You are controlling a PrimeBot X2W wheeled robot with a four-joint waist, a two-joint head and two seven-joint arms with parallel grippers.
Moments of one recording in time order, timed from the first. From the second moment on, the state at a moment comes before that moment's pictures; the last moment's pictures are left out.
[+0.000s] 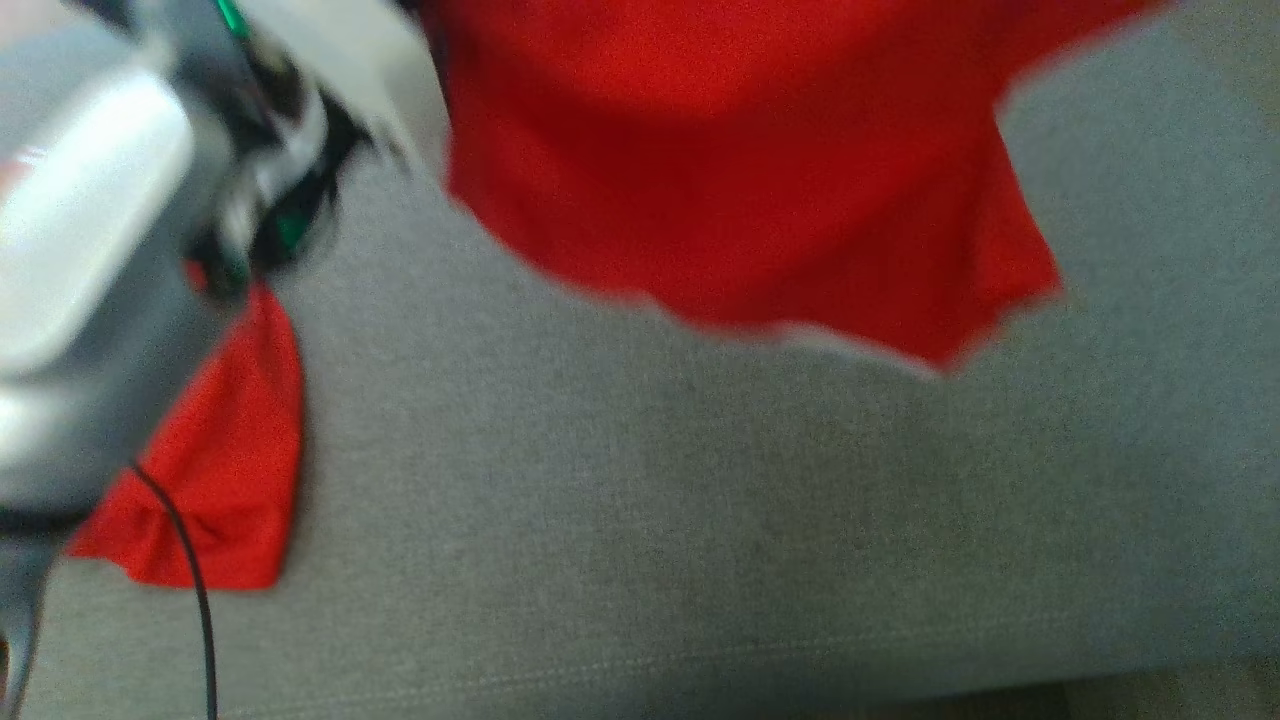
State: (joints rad) left arm -1.04 0.49 -0.80 0.07 -0.76 0.19 0.14; right arm -0.89 -0.52 0.23 -0.07 0.17 0.13 0.17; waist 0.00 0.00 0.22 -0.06
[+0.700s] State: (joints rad) left arm -1.39 0.24 -0.76 0.76 -0.65 -0.02 -0.24; right arm -1.28 -0.29 0.35 0.73 0.06 0.13 -0.24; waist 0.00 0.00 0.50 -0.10
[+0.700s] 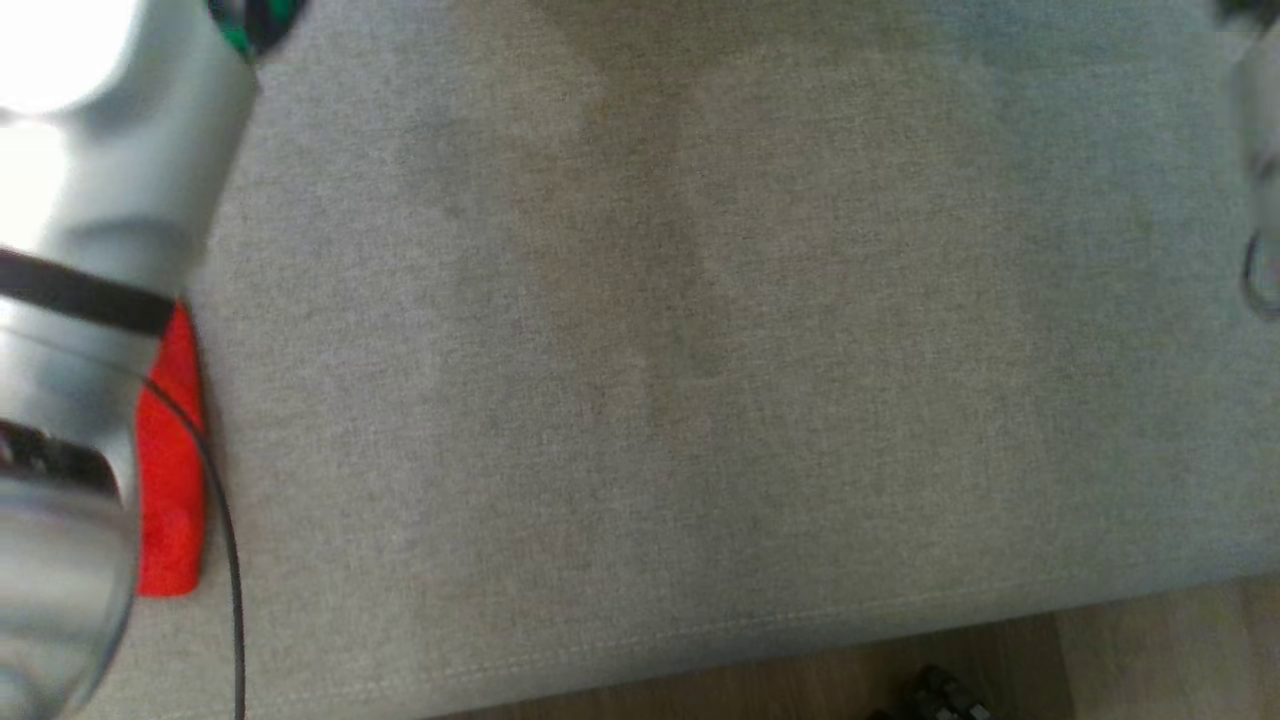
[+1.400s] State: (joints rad) left arm -0.79 0.29 -0.89 0.68 -0.50 -0.06 -0.25; right arm -0.86 -0.38 0.74 0.88 0.27 0.13 -0.15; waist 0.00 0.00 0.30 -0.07
